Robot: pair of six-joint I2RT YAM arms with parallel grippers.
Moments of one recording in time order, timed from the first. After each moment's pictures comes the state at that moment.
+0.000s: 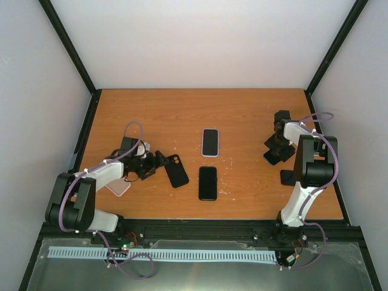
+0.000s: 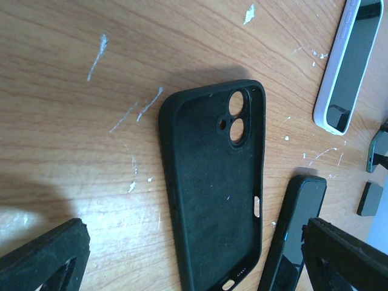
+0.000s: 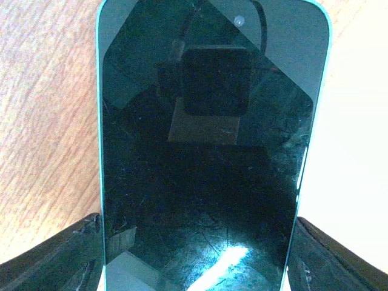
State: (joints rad) left arm -0.19 1.39 0.58 -0.22 0.53 -0.70; right arm -0.06 1.88 1.19 -0.71 0.15 0.83
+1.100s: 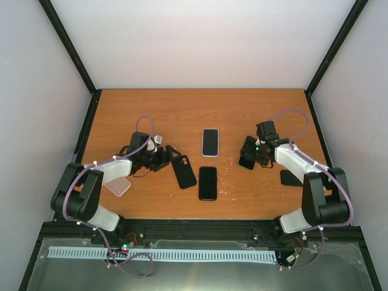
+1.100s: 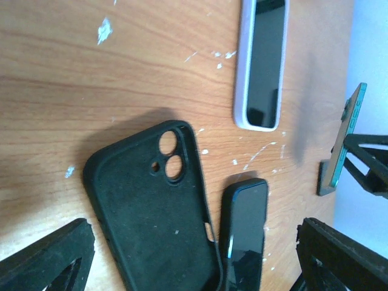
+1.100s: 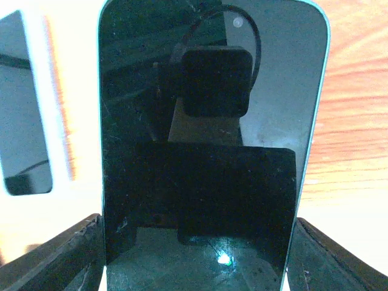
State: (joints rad) left arm -0.31 1.52 0.63 0.04 0.61 -0.74; right arm 0.19 1.50 0.86 -0.49 -0.14 0.54
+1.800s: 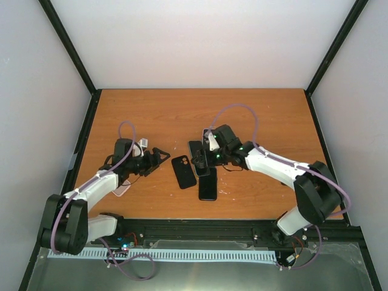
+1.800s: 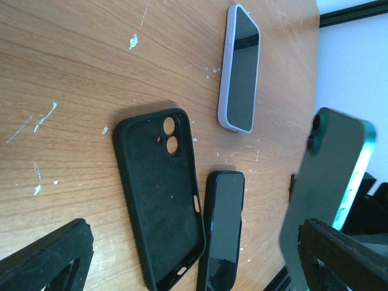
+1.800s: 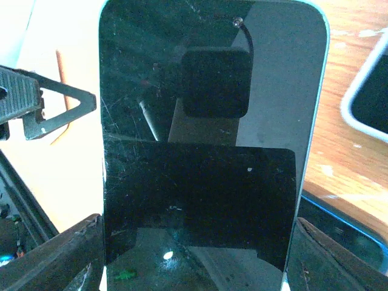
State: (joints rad) left arm -0.19 1.21 0.49 -0.03 0.64 -0.79; right arm 0.68 1.51 0.97 -0.33 -0.36 0.47
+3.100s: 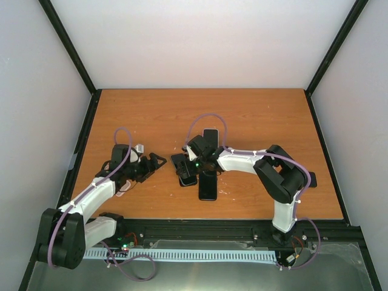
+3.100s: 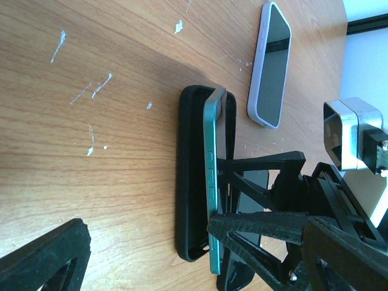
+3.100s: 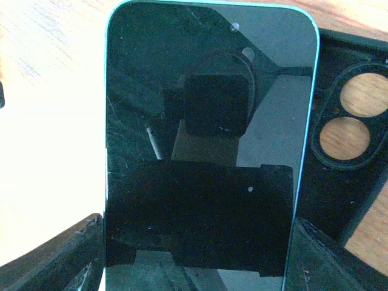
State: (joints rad) left arm -0.18 1.07 0.43 -0.15 0.57 -0.79; right arm 0.84 1.88 1.10 -0.21 -0.31 0.43
